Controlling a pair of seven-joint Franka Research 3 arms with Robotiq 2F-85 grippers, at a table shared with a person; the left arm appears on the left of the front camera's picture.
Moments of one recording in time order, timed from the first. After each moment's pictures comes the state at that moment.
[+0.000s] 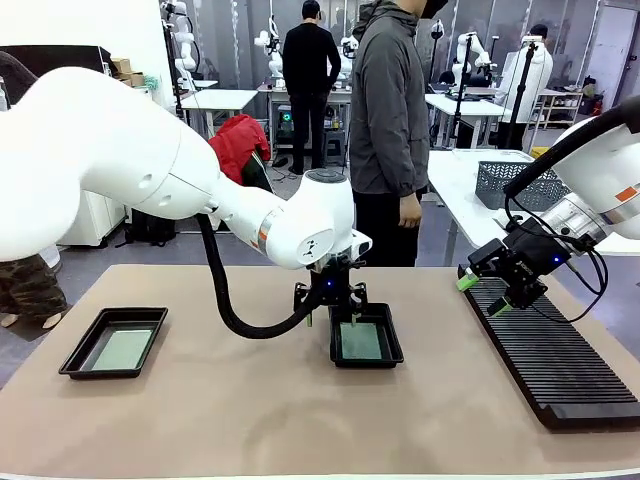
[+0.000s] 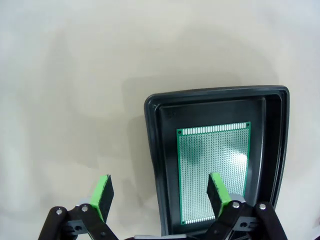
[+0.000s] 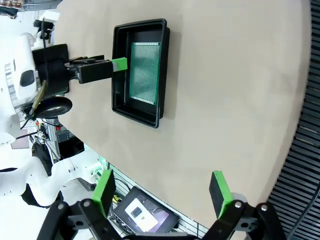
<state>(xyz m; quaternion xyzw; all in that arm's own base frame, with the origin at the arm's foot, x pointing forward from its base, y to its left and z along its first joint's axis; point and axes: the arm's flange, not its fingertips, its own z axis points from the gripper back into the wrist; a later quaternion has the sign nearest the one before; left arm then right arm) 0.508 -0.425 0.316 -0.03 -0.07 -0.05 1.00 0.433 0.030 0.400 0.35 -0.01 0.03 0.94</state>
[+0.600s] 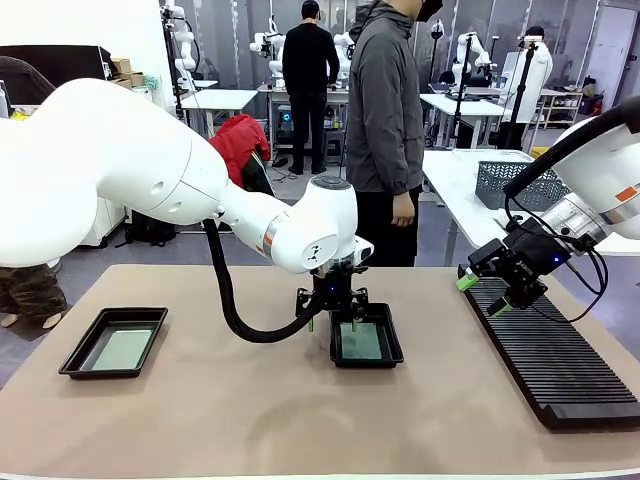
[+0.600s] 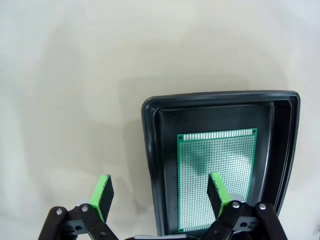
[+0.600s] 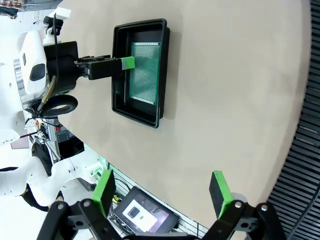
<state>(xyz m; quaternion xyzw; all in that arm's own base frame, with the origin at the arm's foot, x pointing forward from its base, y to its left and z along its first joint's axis) 0.511 -0.430 0.304 -0.02 -0.07 -0.03 1.00 0.433 0.030 0.400 0.35 -0.01 0.03 0.94</state>
